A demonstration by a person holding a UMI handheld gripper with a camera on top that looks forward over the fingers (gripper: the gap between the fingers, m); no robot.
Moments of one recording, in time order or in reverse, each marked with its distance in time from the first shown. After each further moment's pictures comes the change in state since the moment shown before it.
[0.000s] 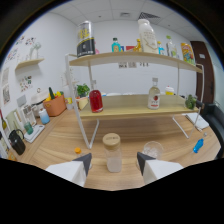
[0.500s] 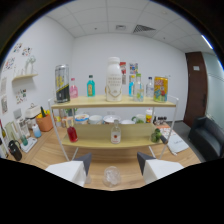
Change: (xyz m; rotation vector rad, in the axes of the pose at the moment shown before) arm 0.104 -0.117 -0.085 0.126 0.097 -0.041
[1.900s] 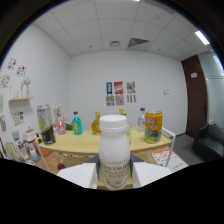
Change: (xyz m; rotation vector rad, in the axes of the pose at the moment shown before) arm 0.055 -0.125 0.043 0.210 -0.017 0.054
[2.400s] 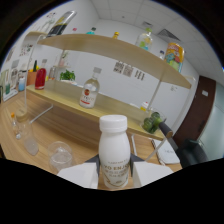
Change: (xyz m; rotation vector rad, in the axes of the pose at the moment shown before) arm 0.069 0.241 0.027 -0.286 0.053 -0.420
